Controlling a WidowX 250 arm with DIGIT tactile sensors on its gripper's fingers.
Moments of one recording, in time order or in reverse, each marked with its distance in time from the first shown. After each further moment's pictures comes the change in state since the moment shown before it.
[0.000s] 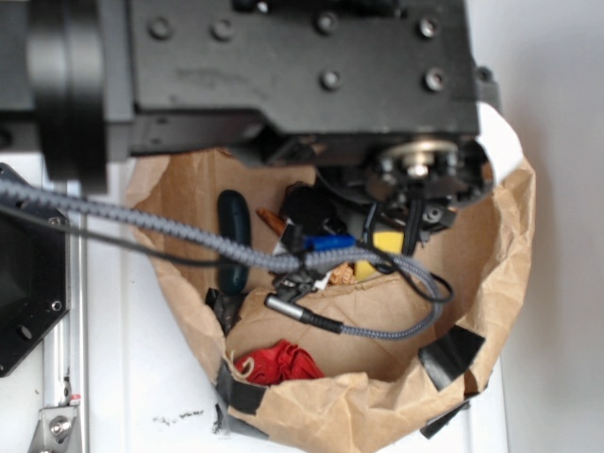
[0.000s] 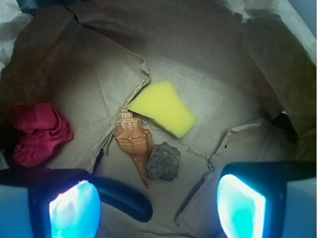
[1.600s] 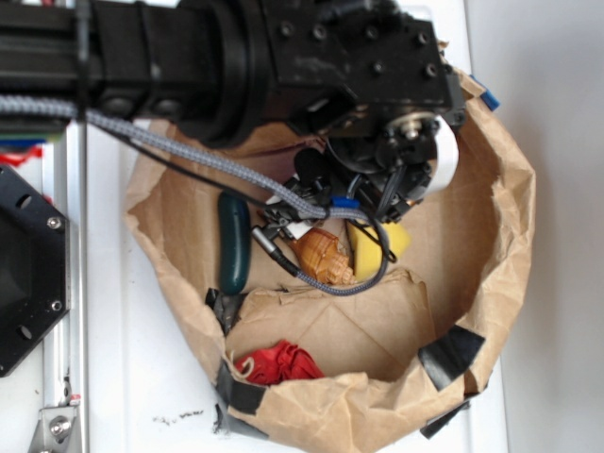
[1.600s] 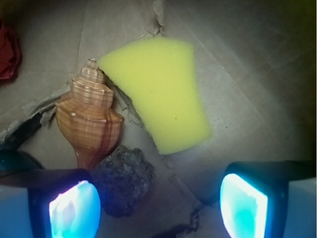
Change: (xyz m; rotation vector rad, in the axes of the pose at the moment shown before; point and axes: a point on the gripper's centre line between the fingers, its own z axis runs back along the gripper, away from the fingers) arm -0.003 0.026 -0.074 -0.046 -0.002 -0.422
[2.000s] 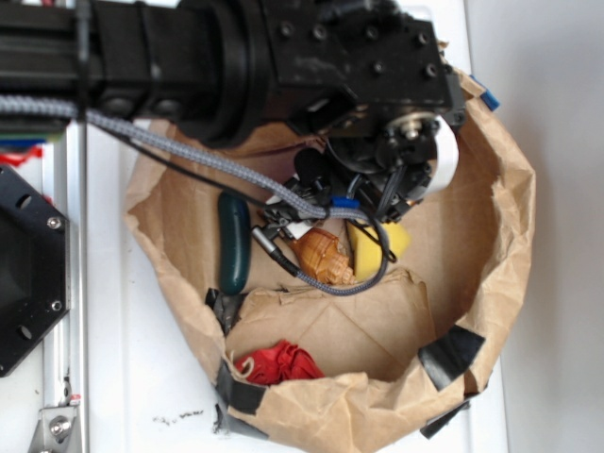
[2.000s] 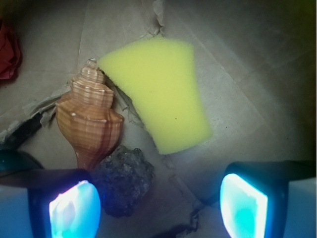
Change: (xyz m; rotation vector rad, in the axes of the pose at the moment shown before) arm -0.001 0.000 0.000 0.000 0.000 -0.005
